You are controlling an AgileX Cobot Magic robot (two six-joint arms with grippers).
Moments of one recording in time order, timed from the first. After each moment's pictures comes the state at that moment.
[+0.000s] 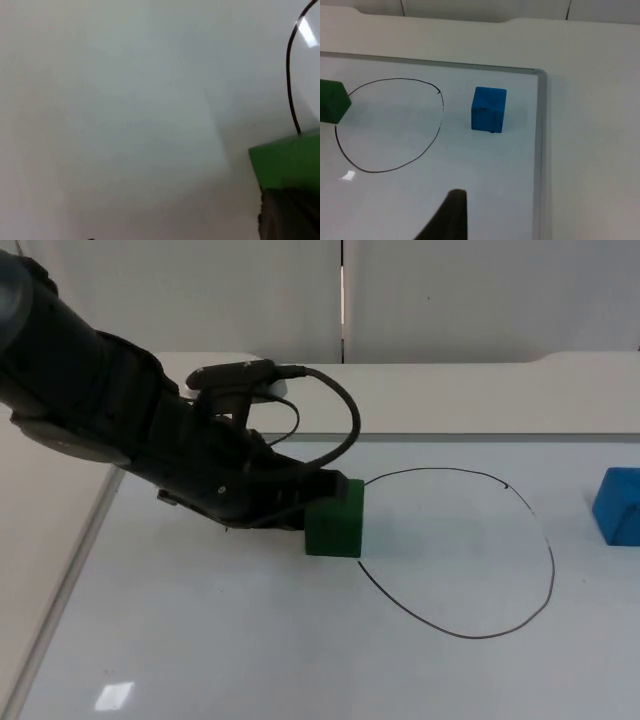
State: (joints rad) right arm 0.09 0.00 -0.52 -0.02 1.08 0.00; left arm -0.44 2.06 -0.99 -1.73 0.22 1.48
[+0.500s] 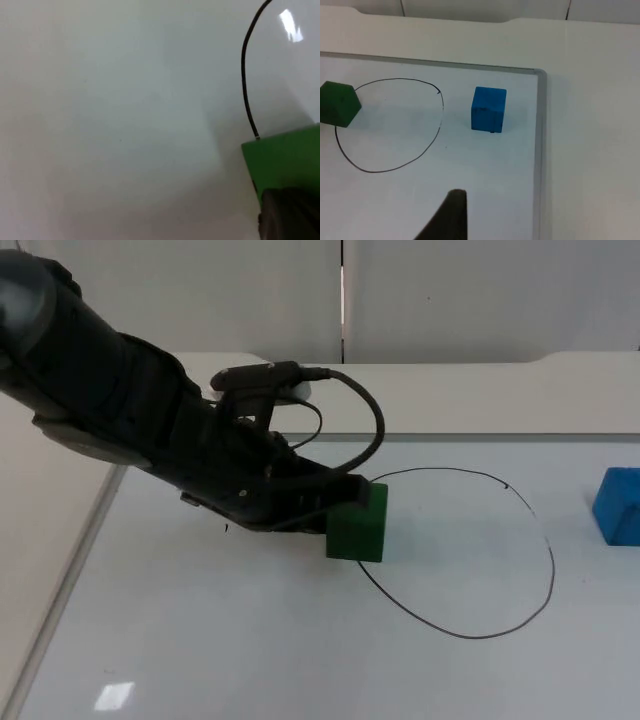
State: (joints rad) right arm 0.09 0.00 -0.52 -0.02 1.08 0.00; left arm -0.47 2.07 -1.00 -1.73 0.24 1.48
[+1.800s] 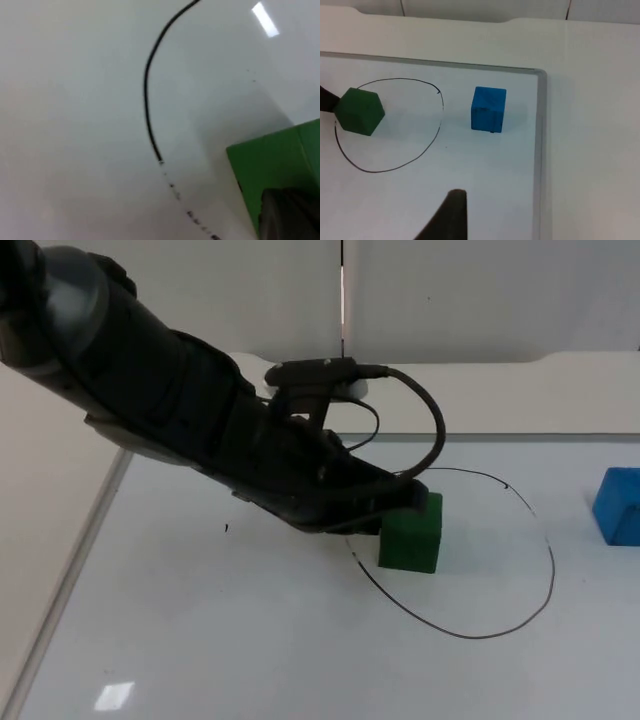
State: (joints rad) right arm 0.09 0.00 -0.52 -0.02 1.08 0.00; left arm -0.57 2.08 -1.05 -1.74 0.24 1.47
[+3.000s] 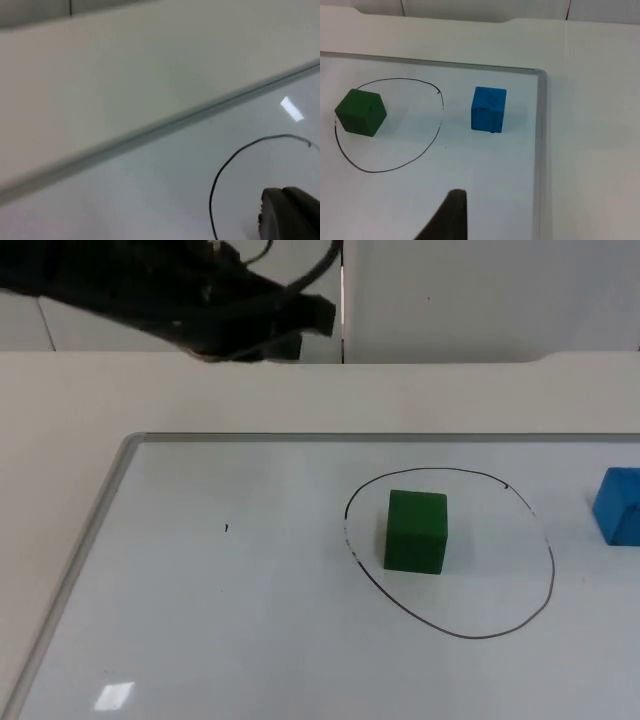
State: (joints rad) right arm 0.09 0.00 -0.52 -0.02 1.08 0.00; left arm -0.40 1.75 -1.05 -1.40 0.24 1.30
